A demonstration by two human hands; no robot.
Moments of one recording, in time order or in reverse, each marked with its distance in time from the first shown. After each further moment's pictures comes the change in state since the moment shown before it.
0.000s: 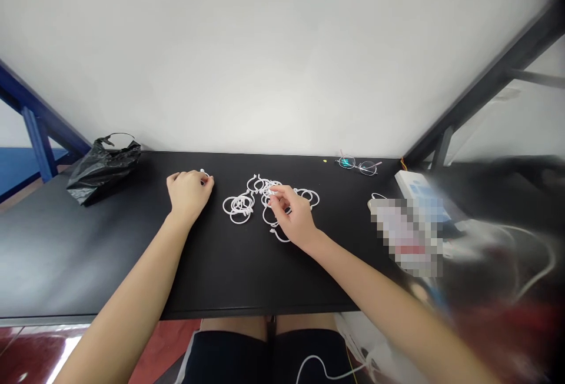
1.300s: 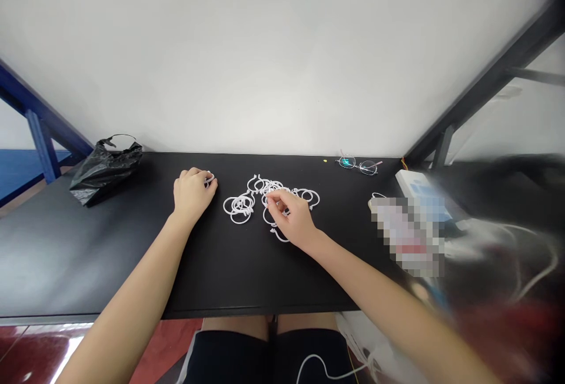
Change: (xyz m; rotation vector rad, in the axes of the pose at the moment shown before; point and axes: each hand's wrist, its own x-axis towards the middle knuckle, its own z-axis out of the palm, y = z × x) left_hand 0.001 0.002 0.003 0.135 -0.108 0.010; right_hand 0.000 -0.001 0.001 -0.012 -0.012 -0.085
